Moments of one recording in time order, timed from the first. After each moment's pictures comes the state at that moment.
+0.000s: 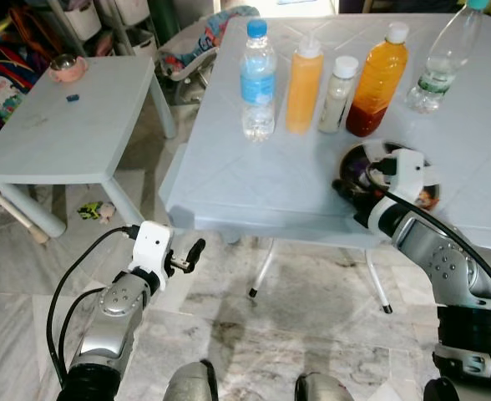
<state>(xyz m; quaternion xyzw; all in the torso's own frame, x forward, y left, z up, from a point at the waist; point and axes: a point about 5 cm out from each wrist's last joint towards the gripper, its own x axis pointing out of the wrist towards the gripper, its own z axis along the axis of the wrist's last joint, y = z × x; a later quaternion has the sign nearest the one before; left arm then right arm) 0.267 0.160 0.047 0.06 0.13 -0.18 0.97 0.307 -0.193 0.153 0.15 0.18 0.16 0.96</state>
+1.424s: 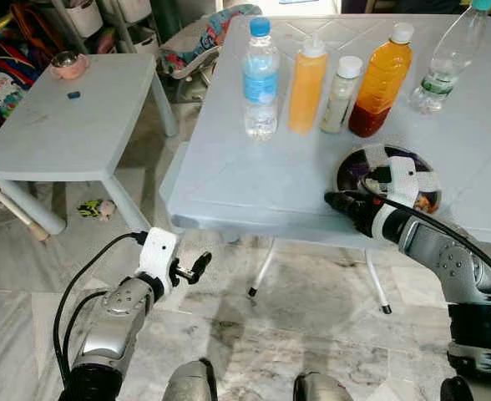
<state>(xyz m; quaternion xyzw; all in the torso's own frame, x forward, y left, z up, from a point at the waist) 0.262 0.154 0.036 0.04 0.19 -0.22 0.96 0.303 -0.199 0.146 0.12 0.24 0.19 0.94</state>
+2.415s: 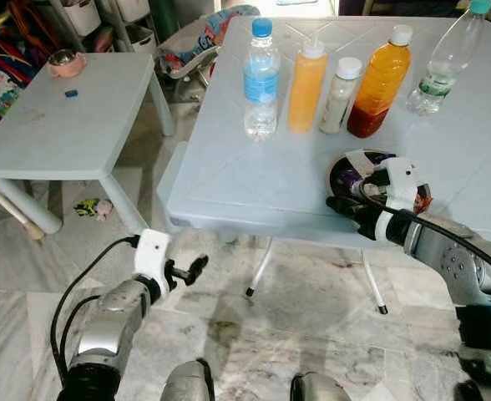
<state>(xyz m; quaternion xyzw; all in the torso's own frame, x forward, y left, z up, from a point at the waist) 0.262 0.161 0.035 -0.03 0.22 -0.19 0.96 0.299 -0.201 0.147 0.05 0.23 0.24 0.94</state>
